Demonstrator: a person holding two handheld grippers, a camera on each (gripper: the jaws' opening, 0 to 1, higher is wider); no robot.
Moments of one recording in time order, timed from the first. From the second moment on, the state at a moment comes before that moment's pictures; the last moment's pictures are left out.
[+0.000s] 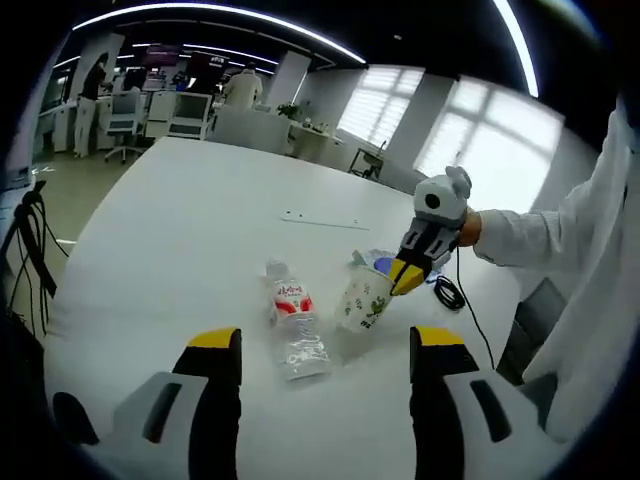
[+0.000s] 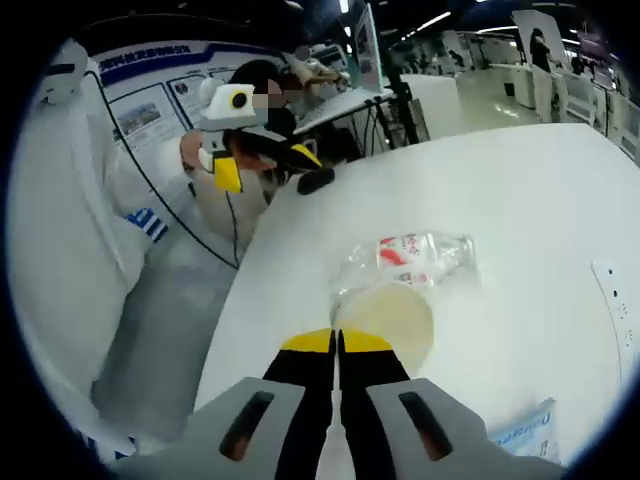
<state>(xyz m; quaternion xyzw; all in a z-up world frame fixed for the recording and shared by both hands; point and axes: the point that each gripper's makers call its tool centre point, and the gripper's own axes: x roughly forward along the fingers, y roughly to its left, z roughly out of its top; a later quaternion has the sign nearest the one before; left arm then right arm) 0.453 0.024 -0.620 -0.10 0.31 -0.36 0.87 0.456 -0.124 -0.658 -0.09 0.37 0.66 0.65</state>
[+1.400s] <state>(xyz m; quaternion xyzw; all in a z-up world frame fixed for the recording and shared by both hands) 0.446 0.022 -0.616 -0.10 0.30 -0.37 0.88 0.520 -0.194 -0.679 -0.47 0.35 0.57 0.58</state>
